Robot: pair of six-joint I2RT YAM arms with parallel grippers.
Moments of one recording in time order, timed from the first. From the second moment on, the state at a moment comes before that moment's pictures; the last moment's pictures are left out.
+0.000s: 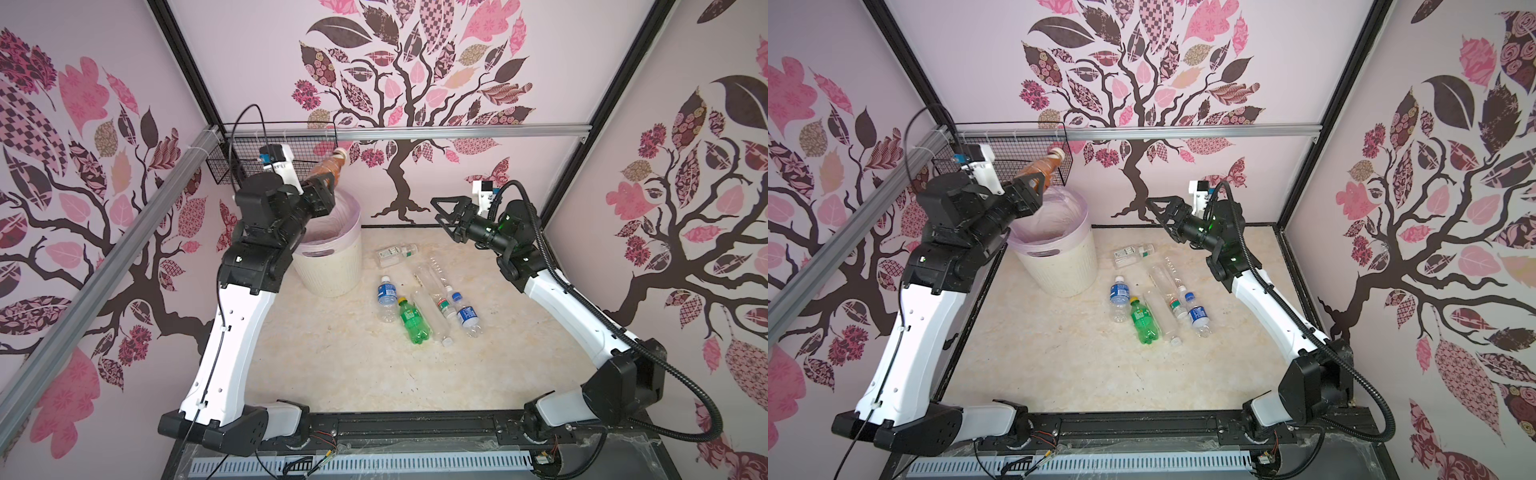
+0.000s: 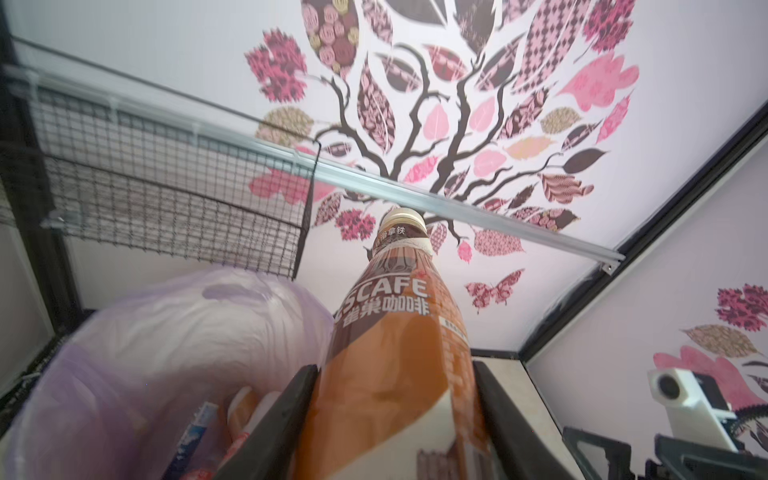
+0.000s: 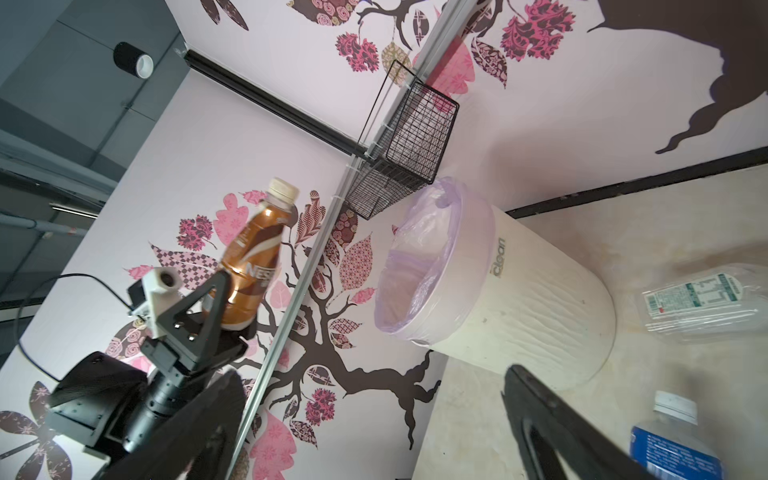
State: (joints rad) left arm -0.22 1.33 1.85 -0.55 -0.03 -0.37; right arm 0.35 1.45 1.34 0.19 -0.58 1.09
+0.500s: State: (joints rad) left arm -0.01 1.40 1.61 -0.48 0.11 -0.46; right arm 0.35 1.45 1.34 0.13 -0.61 1.04
